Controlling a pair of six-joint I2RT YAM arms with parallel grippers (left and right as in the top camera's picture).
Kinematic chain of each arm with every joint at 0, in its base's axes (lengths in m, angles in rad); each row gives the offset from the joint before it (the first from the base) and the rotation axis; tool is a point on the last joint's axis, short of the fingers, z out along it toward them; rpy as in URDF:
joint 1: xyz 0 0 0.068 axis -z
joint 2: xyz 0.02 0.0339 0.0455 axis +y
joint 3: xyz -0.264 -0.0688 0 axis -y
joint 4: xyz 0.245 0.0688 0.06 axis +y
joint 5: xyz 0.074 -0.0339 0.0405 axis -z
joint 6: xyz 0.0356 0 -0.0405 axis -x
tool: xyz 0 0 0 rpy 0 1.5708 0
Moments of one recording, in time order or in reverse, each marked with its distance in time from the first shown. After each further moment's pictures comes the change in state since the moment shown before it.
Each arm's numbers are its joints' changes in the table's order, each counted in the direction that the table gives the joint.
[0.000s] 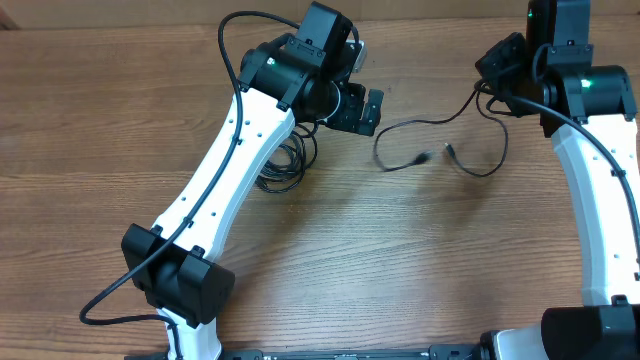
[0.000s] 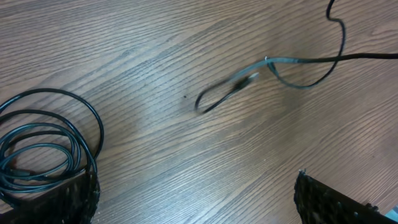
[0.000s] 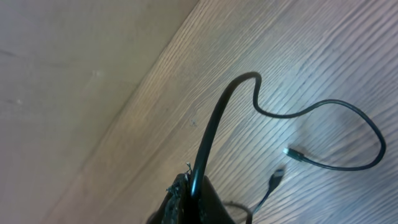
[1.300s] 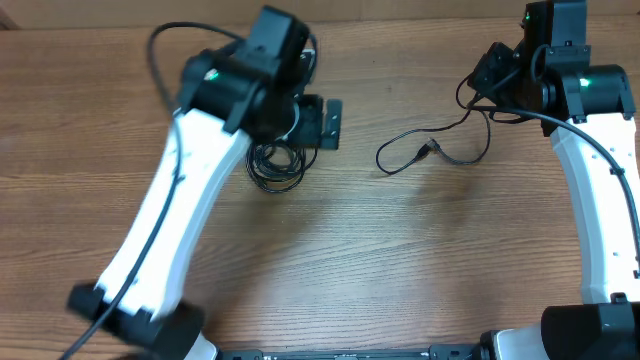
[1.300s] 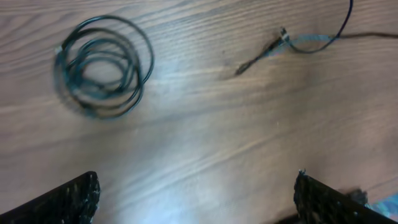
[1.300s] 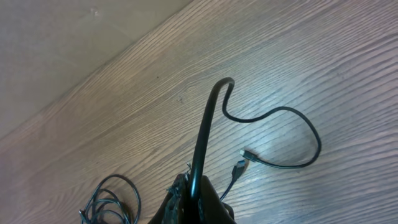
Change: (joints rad) left arm -0.060 -0.217 -0.007 0.290 -0.080 0.096; right arm 0.000 0.005 0.000 0.038 -0.079 0.331
